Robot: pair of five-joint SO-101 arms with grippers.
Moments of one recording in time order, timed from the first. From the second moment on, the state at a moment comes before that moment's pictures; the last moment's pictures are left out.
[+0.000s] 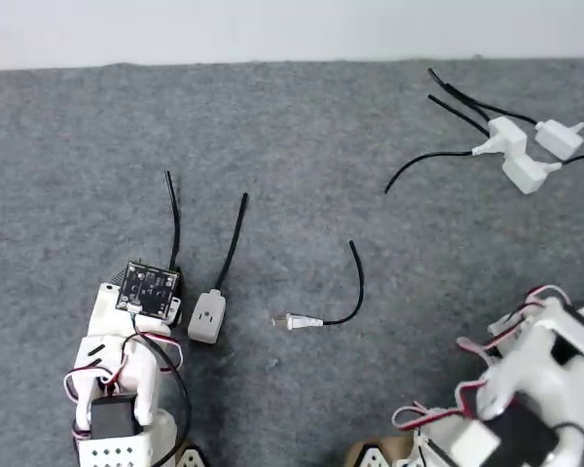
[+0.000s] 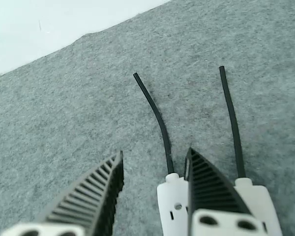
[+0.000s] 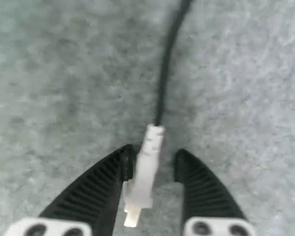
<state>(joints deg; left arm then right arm) -9.5 -103.5 97.1 47.4 -14.8 41.8 -7.8 50.5 52.7 -24.9</state>
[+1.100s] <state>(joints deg) -9.5 -103.5 97.1 47.4 -14.8 27.3 -35.0 39.3 68.7 -24.0</state>
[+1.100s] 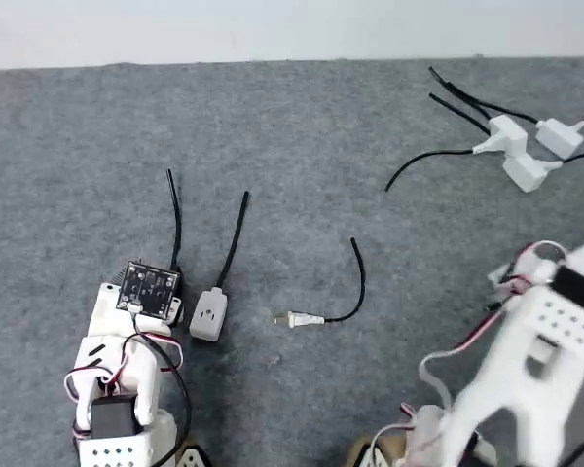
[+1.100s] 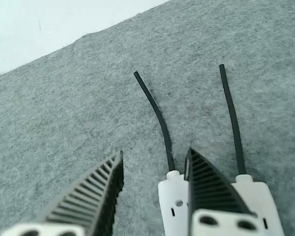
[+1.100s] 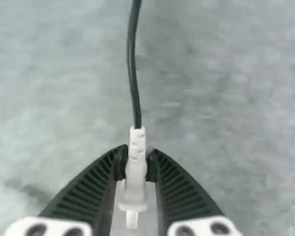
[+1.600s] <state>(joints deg) -7.9 -103.5 97.1 47.4 -14.8 0.3 -47.3 39.3 57.5 -12.1</state>
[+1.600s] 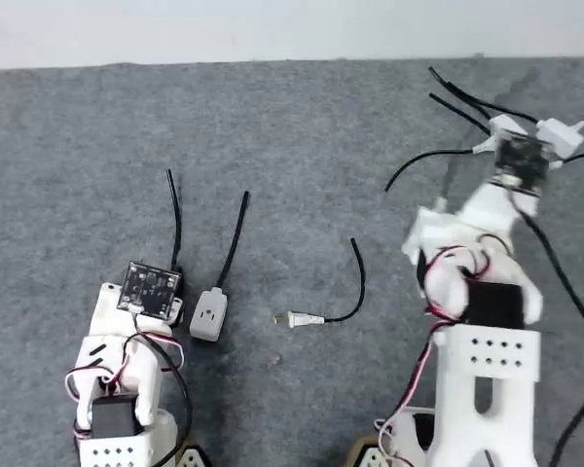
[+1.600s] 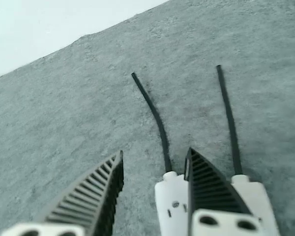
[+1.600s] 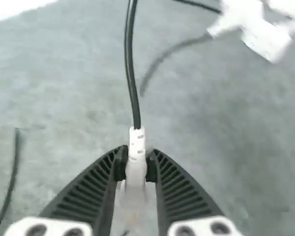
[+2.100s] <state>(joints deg) 18.3 -103.5 89.9 41.6 -7.5 -22.1 -47.3 39.4 41.7 -16.7</state>
